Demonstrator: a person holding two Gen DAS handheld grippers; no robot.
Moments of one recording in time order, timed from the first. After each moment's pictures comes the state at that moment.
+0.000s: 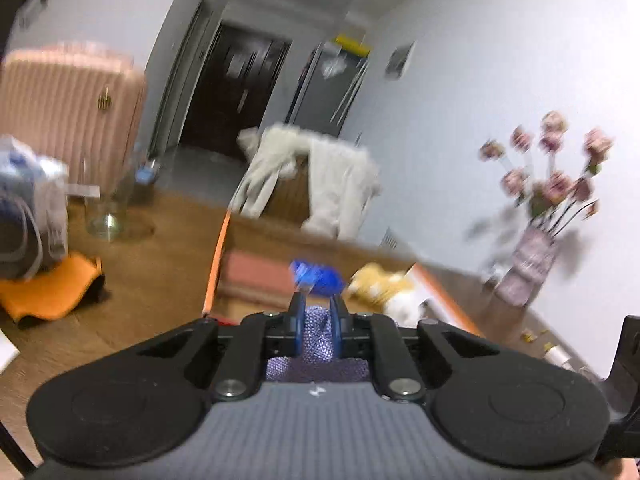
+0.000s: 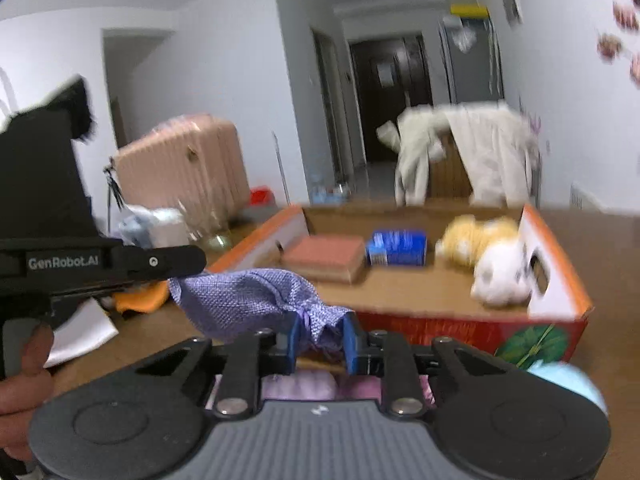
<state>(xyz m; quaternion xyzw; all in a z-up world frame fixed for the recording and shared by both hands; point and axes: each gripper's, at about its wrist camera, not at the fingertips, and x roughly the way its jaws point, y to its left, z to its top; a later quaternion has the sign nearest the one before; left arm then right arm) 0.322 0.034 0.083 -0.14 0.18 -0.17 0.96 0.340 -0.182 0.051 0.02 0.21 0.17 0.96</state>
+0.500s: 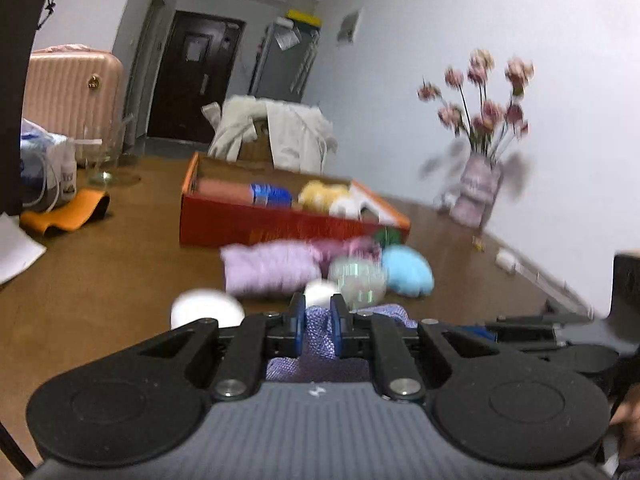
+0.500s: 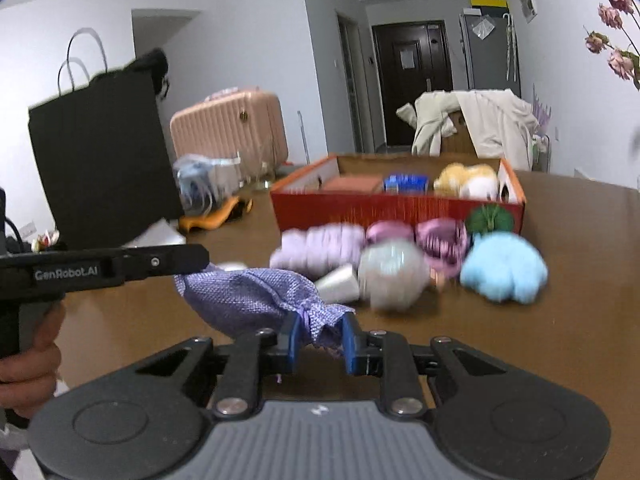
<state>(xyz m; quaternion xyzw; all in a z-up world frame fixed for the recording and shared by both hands) 0.182 0.017 0.037 -0.07 0.23 -0.22 0.95 0.200 -0.206 0.011 0.01 0.29 0.19 0.94</state>
